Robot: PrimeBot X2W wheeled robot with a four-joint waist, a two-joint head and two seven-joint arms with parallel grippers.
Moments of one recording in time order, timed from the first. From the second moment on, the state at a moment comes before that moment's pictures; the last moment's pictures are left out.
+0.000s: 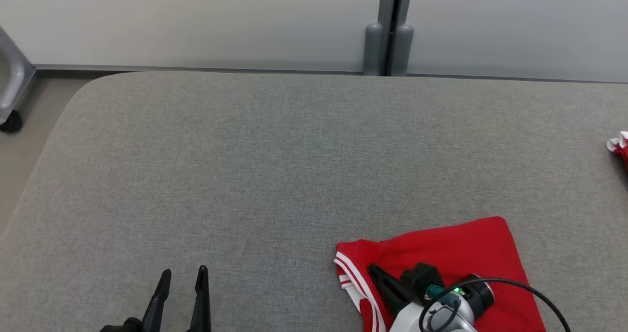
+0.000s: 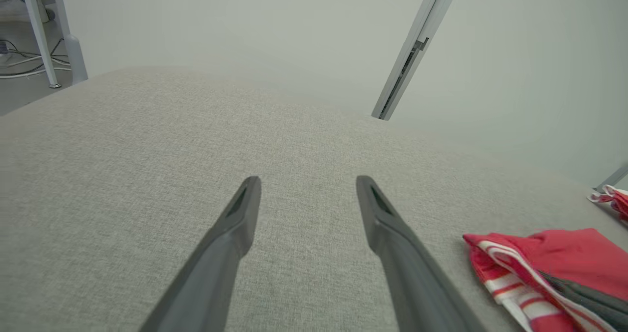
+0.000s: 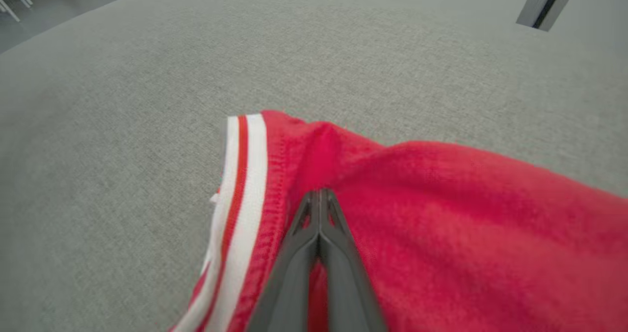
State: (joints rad) left arm 0.19 0.05 -0.11 0.09 -0.38 -0.04 -0.26; right arm -0.30 -0.07 0.66 0.63 0.25 0.13 -0.17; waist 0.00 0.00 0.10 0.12
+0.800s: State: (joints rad) left arm 0.25 0.05 -0.06 0.07 -0.37 -0.04 -0.26; right arm -0.14 -0.21 0.39 0.34 0.26 0.13 -0.26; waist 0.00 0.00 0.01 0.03
